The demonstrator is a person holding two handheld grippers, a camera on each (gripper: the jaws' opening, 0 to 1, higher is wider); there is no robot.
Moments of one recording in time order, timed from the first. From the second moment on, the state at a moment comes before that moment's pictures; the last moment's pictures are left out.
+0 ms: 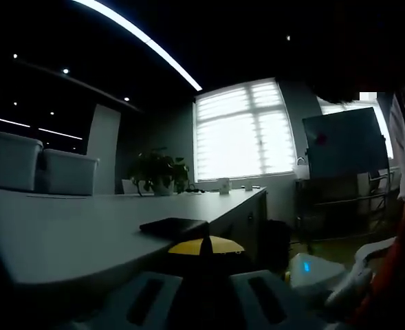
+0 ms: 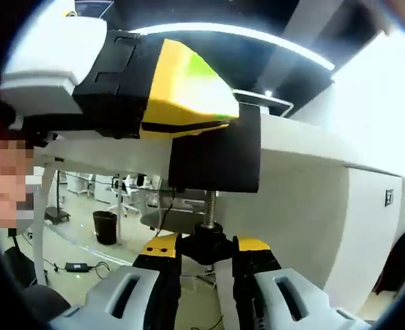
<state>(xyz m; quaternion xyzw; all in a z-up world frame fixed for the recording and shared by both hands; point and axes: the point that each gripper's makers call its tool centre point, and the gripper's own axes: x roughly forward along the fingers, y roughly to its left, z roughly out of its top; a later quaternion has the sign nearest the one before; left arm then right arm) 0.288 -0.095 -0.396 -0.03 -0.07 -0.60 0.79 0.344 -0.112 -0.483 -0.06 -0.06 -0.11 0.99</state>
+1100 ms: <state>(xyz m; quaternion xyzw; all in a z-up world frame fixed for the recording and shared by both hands) 0.288 -0.094 -0.396 -0.03 -0.07 -0.60 0.79 0.339 -0.086 -0.487 -0.04 -0.09 0.27 0.96</state>
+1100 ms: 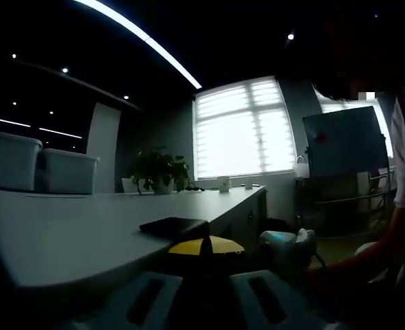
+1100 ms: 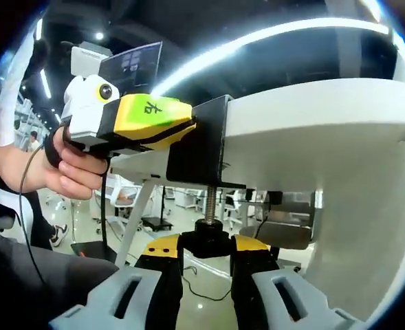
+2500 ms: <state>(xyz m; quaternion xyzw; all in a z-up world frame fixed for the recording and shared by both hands) 0.288 -0.093 -0.398 -0.04 -0.08 -0.59 0.80 0.331 -0.112 -0.471 -0.03 -0.06 -0.06 1.00</state>
